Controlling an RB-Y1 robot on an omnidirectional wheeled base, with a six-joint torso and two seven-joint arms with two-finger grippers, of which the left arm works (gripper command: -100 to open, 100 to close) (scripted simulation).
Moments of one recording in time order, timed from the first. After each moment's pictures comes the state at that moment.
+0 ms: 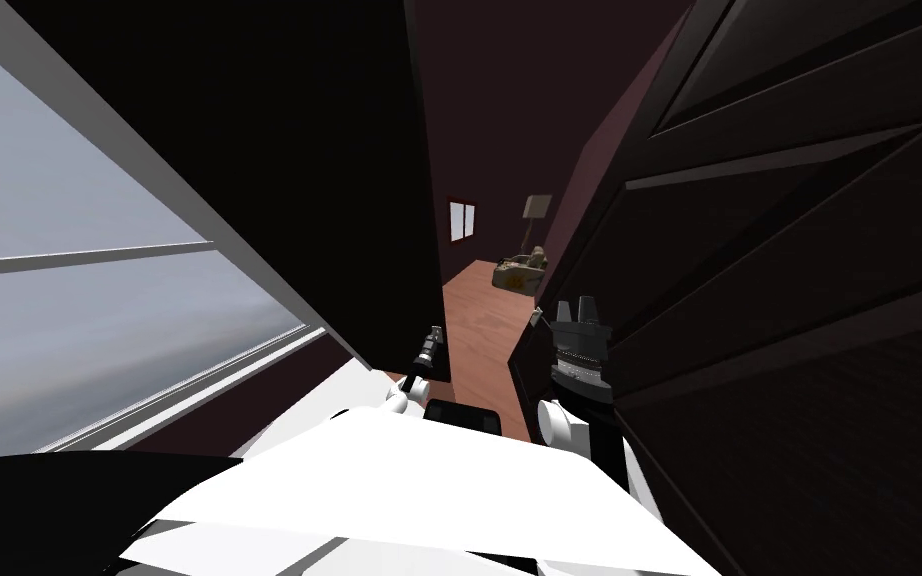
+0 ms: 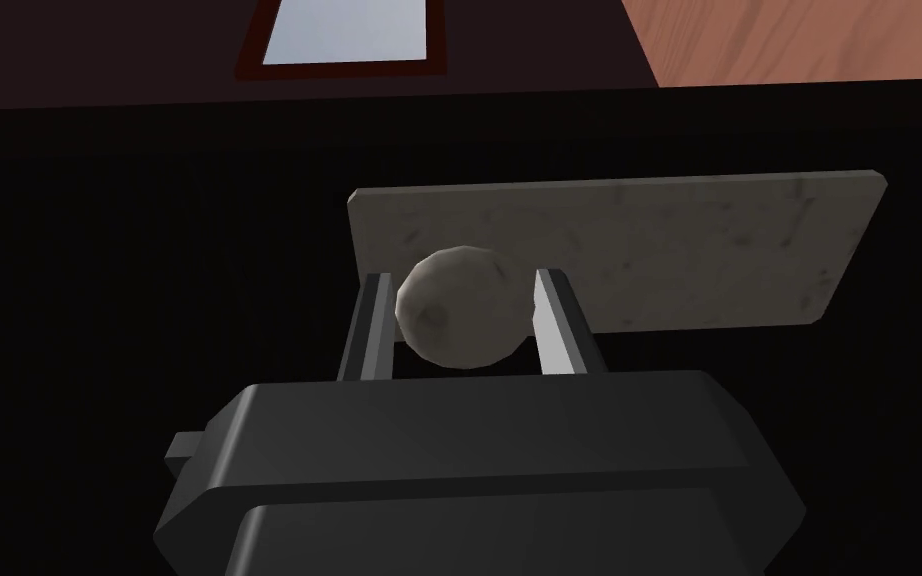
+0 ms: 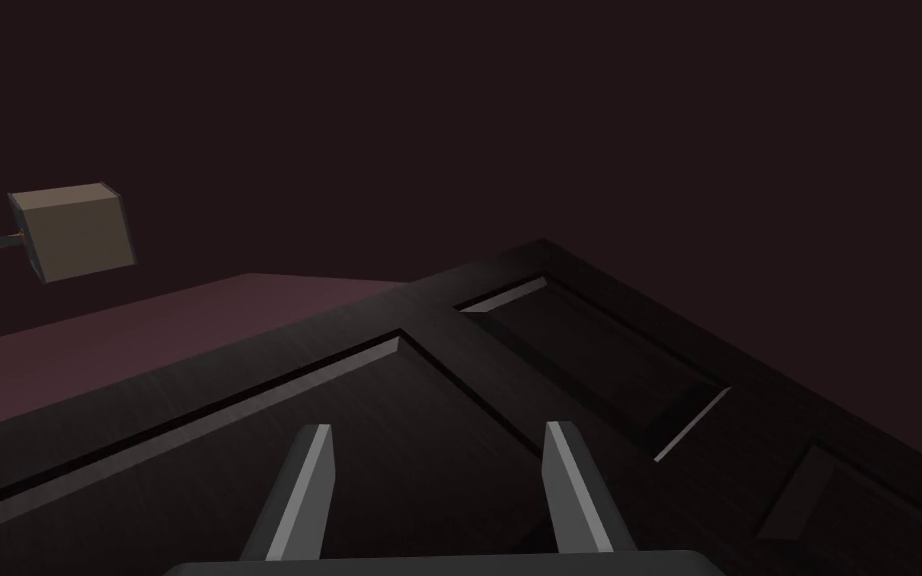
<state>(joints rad) -0.17 0.06 -0.18 -0.61 0.26 -0.83 -0.10</state>
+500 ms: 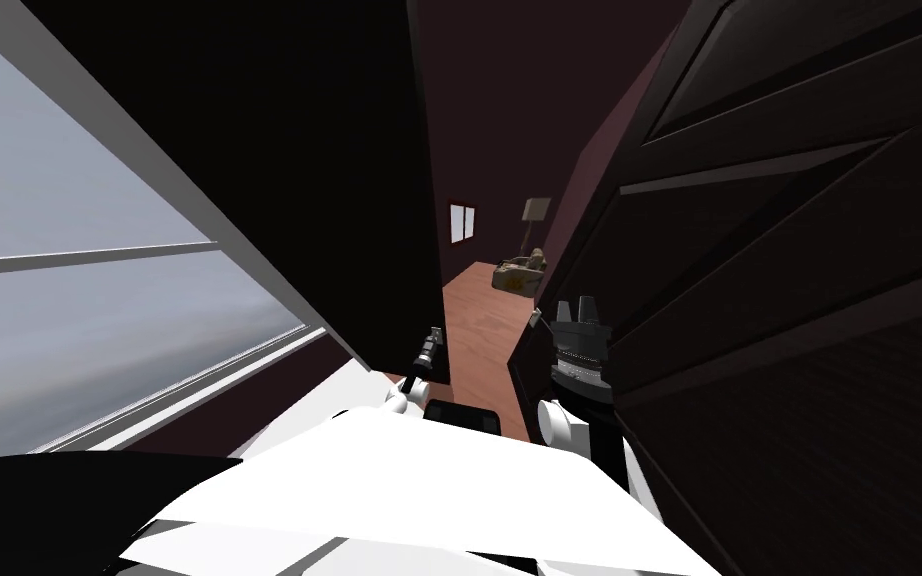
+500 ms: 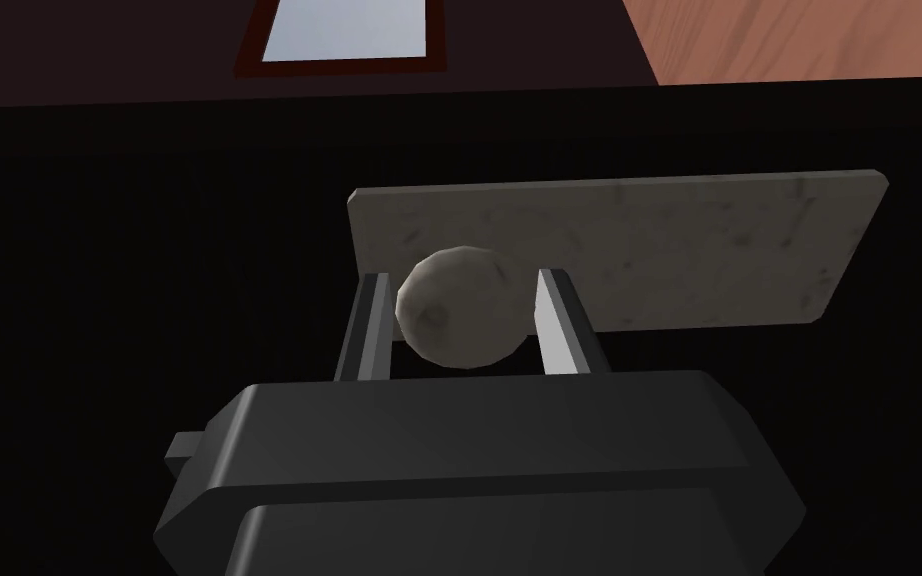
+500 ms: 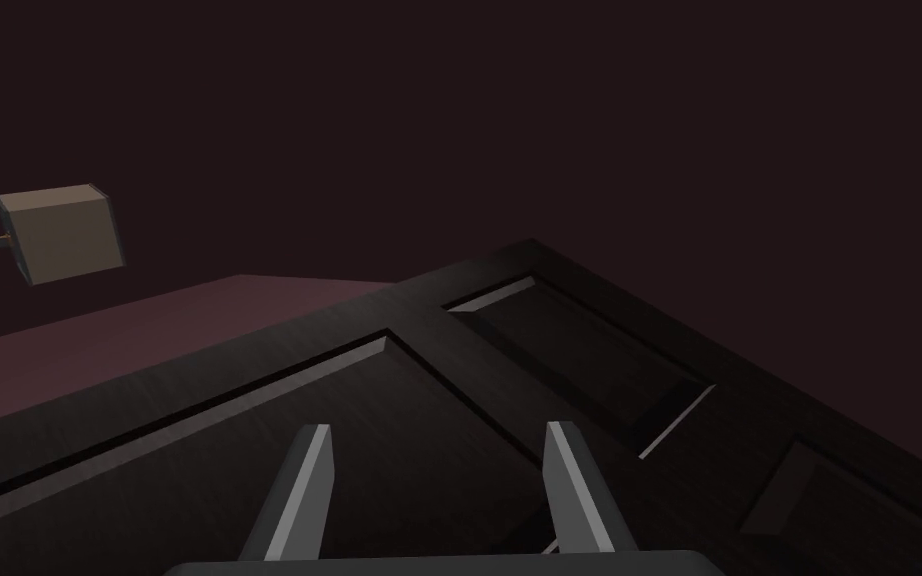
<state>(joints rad) -0.17 0.06 -0.18 -0.60 0.26 -0.83 -0.10</state>
